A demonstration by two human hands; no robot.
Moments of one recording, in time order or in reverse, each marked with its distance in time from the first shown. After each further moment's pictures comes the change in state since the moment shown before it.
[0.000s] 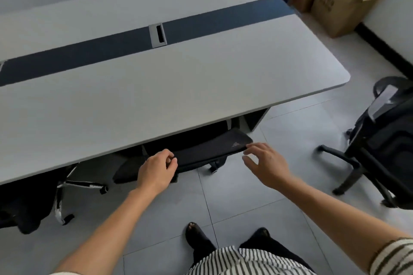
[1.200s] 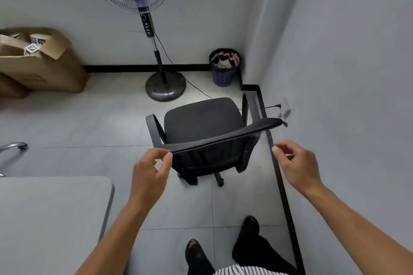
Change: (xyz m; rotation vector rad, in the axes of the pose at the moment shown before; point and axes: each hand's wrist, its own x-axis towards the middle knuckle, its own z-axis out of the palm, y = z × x) left_hand 0.118 0.678 0.214 -0.356 -0.615 1.021; right_hand -0.201 0.378 -0.269 0.287 1.123 1.295
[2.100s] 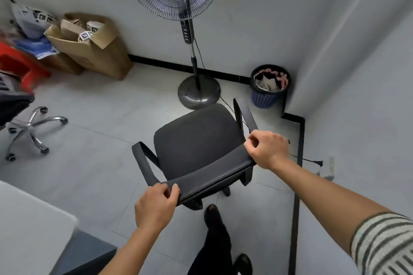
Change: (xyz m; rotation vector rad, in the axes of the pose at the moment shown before) left_hand 0.174 0.000 0.147 0.576 0.111 -0.533; right_hand 0.374 -0.028 0.119 -0.417 -0.328 -0.476
